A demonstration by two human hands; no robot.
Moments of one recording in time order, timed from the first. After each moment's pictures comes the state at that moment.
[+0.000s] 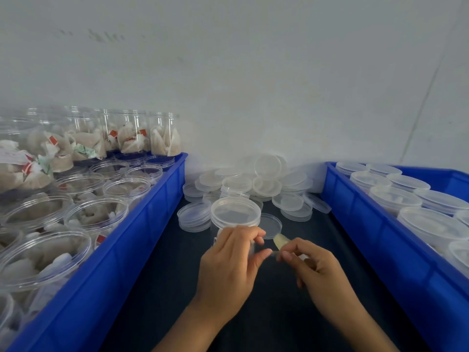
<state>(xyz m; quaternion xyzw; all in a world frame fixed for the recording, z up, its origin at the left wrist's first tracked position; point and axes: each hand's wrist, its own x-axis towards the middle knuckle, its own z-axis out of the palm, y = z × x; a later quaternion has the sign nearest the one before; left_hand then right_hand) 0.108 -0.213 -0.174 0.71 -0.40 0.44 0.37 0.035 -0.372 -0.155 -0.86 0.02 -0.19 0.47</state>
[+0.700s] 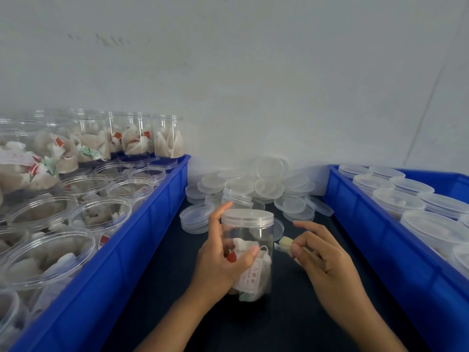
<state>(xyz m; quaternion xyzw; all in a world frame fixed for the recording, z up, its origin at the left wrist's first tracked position) 0.129 -0.201 -0.182 0.71 -0.31 0.08 0.63 0.030 -0.374 -0.149 -0.88 0.01 -0.29 0.37</state>
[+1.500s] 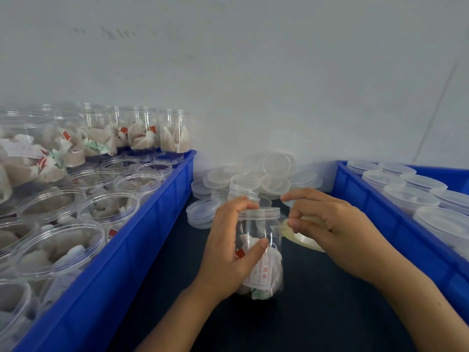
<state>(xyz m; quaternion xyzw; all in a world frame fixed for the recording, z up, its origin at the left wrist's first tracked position) 0.118 -0.195 -0.161 0.70 -0.38 0.17 0.57 0.040 -0.373 -0.080 -0.95 -0.09 -0.20 0.21</state>
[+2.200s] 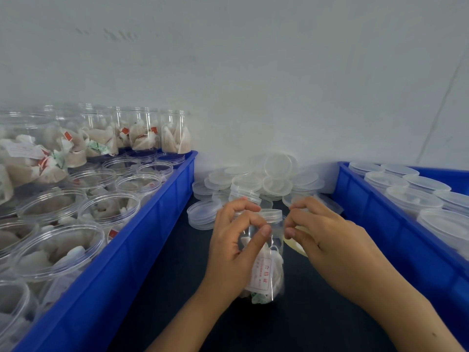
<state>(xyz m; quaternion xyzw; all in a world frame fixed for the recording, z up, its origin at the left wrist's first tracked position) 0.108 -0.204 -0.153 0.69 -0.34 0.19 0.61 0.030 -0.351 -0.084 -0.98 -0.03 -0.17 0.07</state>
